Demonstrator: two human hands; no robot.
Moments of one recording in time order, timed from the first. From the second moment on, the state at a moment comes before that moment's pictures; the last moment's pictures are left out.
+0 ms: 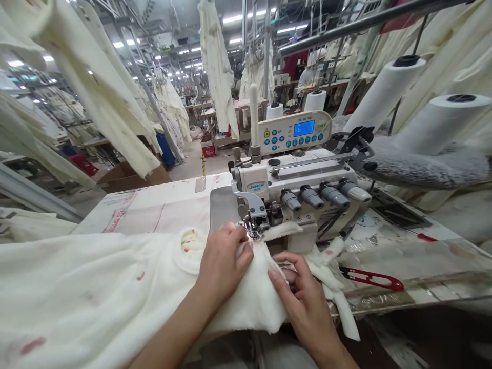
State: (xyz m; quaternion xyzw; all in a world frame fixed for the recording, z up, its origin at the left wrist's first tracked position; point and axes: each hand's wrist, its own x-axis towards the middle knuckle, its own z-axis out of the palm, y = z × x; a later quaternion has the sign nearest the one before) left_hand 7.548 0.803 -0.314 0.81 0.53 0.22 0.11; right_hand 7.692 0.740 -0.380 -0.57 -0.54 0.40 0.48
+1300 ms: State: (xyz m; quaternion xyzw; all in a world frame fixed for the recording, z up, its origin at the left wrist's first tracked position) left_hand 7.543 0.732 -0.351 0.84 0.34 0.41 -0.11; right_hand 7.693 0.717 -0.368 -0.39 -0.42 0.64 0.52
